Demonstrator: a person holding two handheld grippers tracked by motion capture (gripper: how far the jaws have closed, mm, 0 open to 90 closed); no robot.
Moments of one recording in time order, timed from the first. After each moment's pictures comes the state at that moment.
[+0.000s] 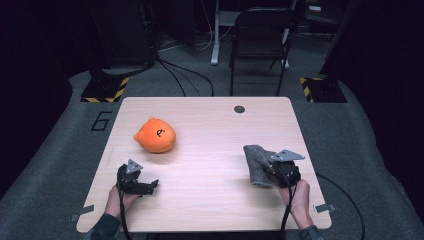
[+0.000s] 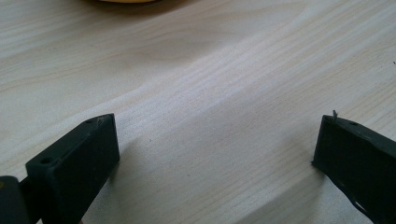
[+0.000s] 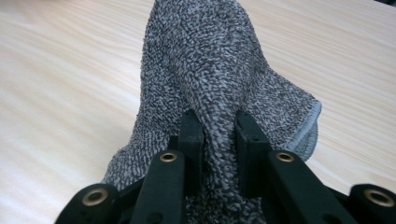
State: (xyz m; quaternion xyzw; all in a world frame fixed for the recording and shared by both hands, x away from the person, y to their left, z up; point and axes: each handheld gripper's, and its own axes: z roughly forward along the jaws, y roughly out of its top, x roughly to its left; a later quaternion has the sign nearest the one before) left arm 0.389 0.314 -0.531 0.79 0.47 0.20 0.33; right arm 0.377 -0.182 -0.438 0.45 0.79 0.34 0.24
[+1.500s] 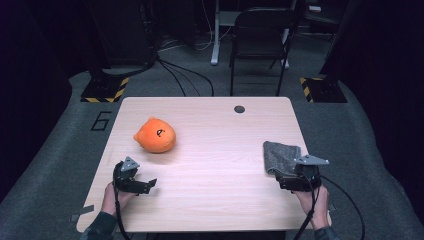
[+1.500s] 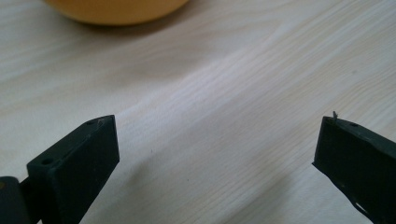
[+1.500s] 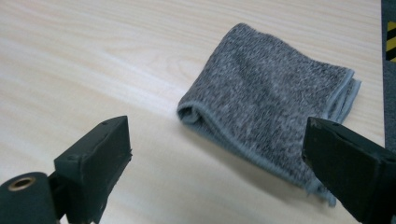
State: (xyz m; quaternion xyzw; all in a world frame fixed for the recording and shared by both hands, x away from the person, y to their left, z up) left arm 0.391 0.324 -0.508 0.80 0.44 0.18 0.37; right arm 0.366 -0.240 -0.455 0.50 0.77 0.34 0.22
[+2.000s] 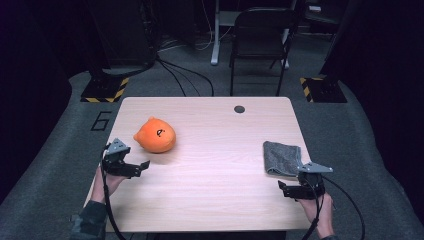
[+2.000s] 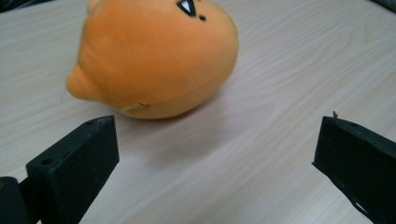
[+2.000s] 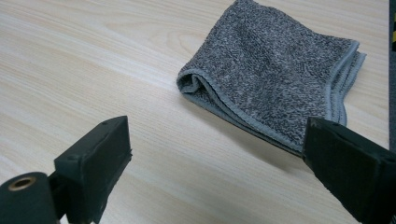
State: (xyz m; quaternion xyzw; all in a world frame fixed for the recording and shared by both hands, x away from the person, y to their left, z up) left arm 0.416 0.344 -0.450 0.78 0.42 0.20 0.42; right arm 0.353 -0.249 -0.466 0.50 0.77 0.33 0.21
